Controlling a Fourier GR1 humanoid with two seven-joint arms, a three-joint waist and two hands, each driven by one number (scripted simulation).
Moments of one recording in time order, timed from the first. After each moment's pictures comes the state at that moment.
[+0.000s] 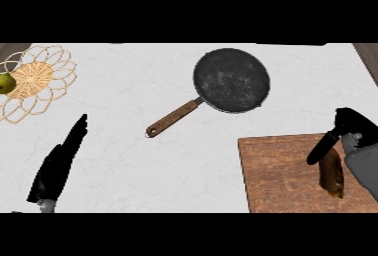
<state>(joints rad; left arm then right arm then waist) 0.01 0.52 -0.30 -1.55 0.13 0.29 0.10 -0.43 -0.66 0.38 -1.32 0.29 0.20 1.24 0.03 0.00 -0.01</state>
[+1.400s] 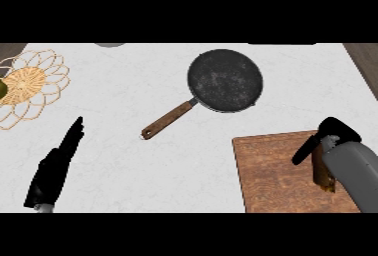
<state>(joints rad) 0.05 0.49 -0.27 -1.58 0.10 0.29 0.11 -0.46 -0.53 0.37 -1.08 0.38 0.19 1.25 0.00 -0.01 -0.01</state>
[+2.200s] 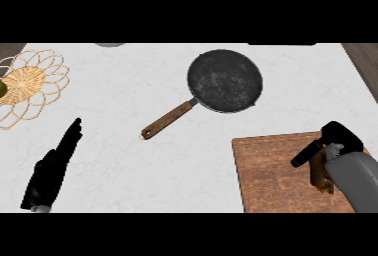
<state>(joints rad) 0.07 0.48 -0.24 -1.59 0.09 0.26 0.11 -0.37 -0.50 0.28 -1.18 0.46 0.16 1.19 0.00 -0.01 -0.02</state>
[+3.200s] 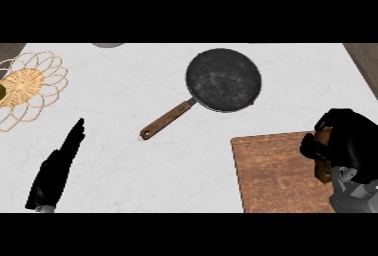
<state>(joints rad) 0.07 0.44 -0.23 -1.59 0.05 0.25 0.12 -0.23 -0.48 0.30 -1.80 0.97 0.04 1.16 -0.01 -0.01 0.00</state>
